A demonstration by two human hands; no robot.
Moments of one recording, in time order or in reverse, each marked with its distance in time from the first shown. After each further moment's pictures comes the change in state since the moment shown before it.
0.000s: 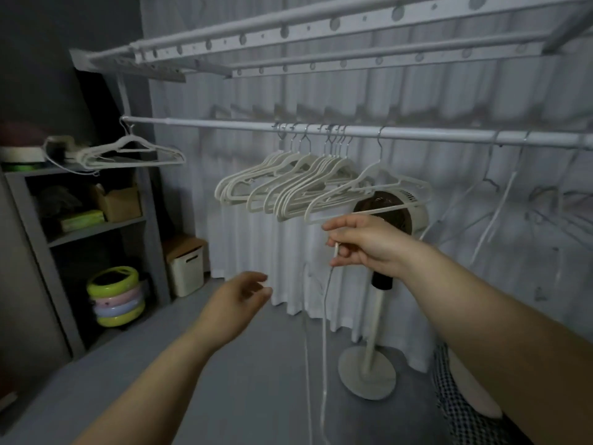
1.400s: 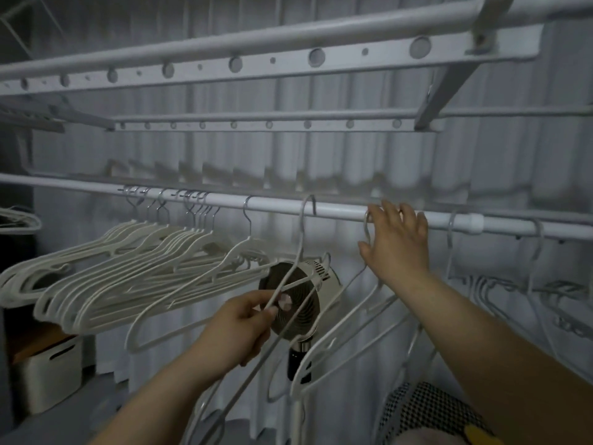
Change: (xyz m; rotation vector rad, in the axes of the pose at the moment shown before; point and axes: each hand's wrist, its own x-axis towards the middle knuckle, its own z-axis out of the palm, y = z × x) left_hand 0.183 0.168 0.189 -0.517 -0.249 0.186; right_hand 0.071 -0.045 -0.311 -1.527 0.954 -0.302
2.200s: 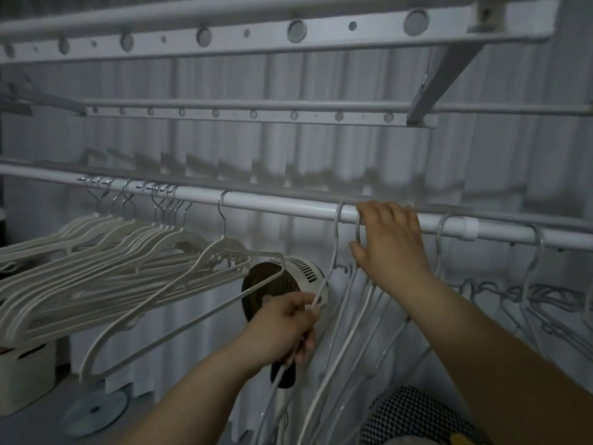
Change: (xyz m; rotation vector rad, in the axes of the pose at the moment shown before) left_hand 0.049 0.004 0.061 -0.004 -0.225 -0.051; right_hand 0.013 0.015 0.008 -0.044 0.102 -0.196
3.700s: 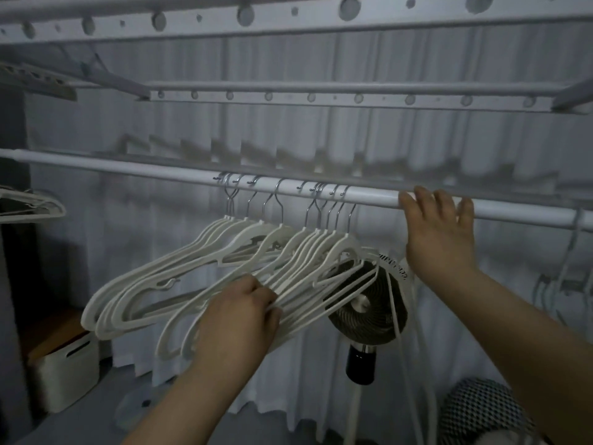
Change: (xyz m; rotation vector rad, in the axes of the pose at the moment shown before) left_hand -0.056 -0.091 -0.293 0.985 0.448 0.274; right_hand 0.075 -0.218 0.072 -0.284 -0.138 0.172
